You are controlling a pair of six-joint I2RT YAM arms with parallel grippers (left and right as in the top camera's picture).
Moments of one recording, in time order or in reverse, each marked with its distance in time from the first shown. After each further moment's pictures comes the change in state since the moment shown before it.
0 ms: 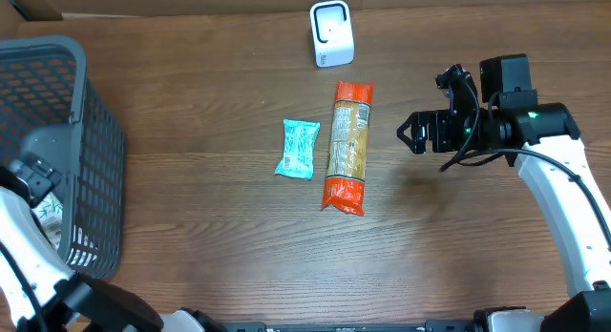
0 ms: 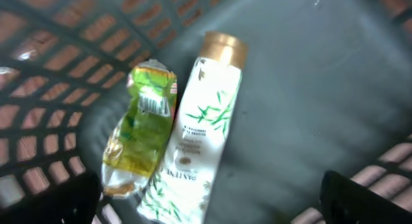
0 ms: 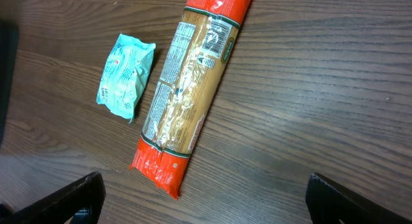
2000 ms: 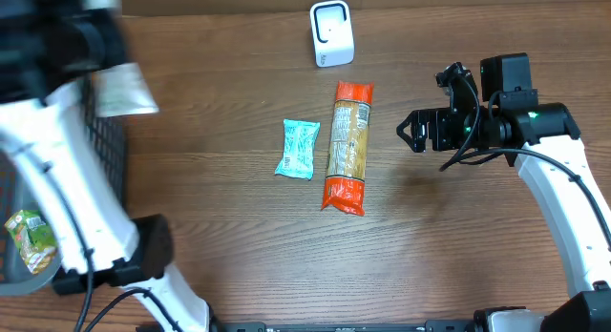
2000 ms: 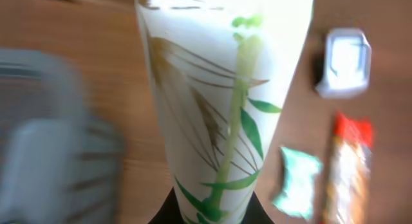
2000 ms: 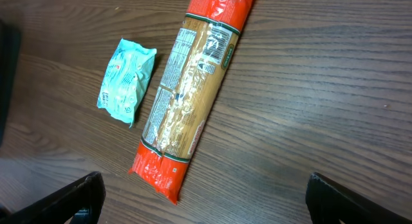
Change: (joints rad) left arm -0.689 0.386 1.393 -0.807 0.199 0.073; right arm 0.000 0.000 0.000 0.018 0.000 0.001
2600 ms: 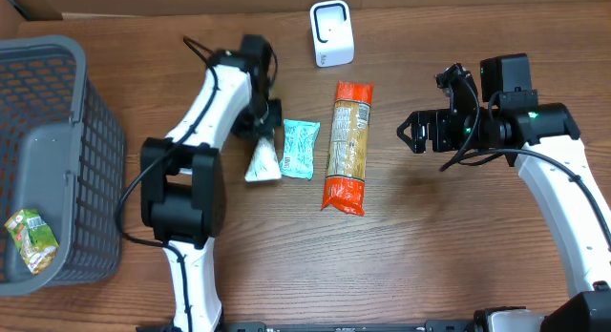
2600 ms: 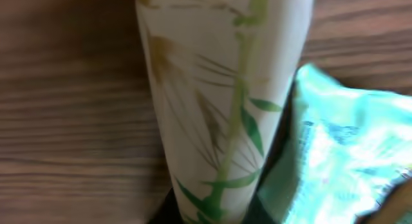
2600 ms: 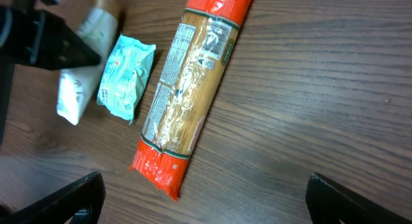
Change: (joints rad) left arm -0.350 0.231 -1.014 0.572 0.016 -0.252; right arm 0.000 0.000 0.000 -0.015 0.000 -0.001
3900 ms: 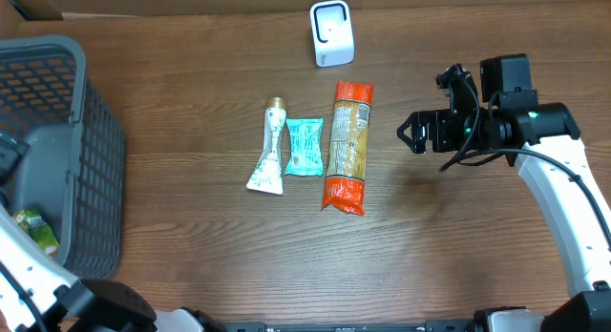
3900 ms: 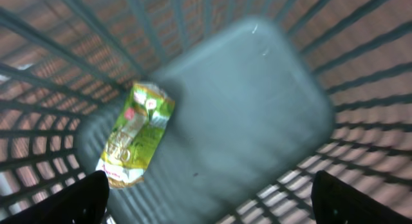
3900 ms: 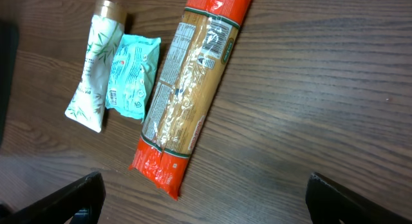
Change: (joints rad) left arm 1.032 -0.577 -0.058 0.004 -0.139 0.053; right arm 0.000 0.000 0.000 -0.001 0.000 0.000
